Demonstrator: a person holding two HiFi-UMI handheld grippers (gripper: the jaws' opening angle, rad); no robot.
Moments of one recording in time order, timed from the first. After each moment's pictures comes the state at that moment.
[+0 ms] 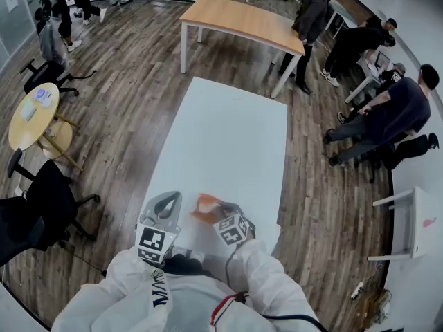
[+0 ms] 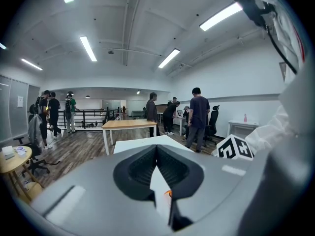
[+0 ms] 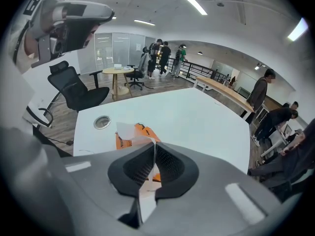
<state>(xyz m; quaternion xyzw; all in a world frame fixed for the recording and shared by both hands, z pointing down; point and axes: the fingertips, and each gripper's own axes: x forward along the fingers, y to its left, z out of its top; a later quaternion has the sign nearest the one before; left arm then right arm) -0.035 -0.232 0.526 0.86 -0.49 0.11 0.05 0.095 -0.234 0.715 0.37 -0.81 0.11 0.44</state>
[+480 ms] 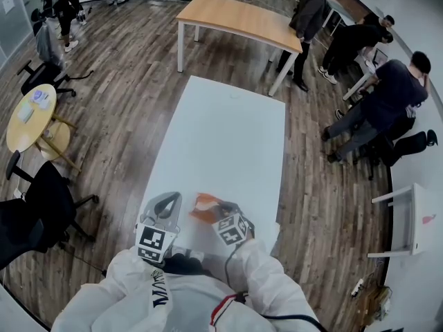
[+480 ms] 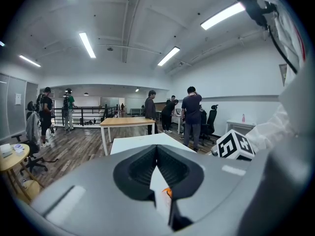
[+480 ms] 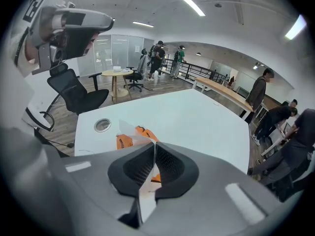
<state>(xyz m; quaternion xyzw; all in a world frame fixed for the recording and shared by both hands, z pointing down) -0.030 -0.233 0.536 0.87 -0.48 0.12 0.07 0.094 -0.234 0.709 0.37 -0.82 0.12 0.42</state>
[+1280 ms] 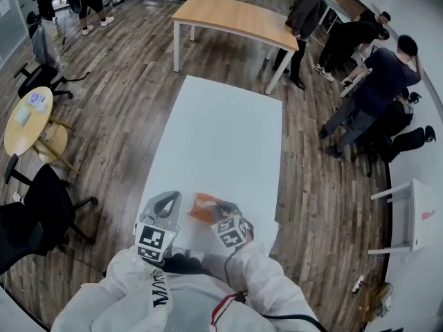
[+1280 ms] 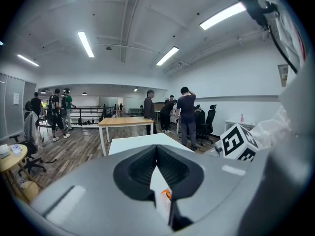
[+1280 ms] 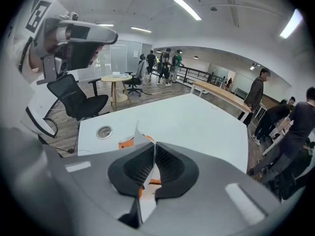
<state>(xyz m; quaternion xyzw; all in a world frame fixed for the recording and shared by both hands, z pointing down) -0.026 -0.236 0.536 0.87 -0.47 0.12 0.07 0.089 -0.230 0.688 0.38 -0.82 0.11 0.40</state>
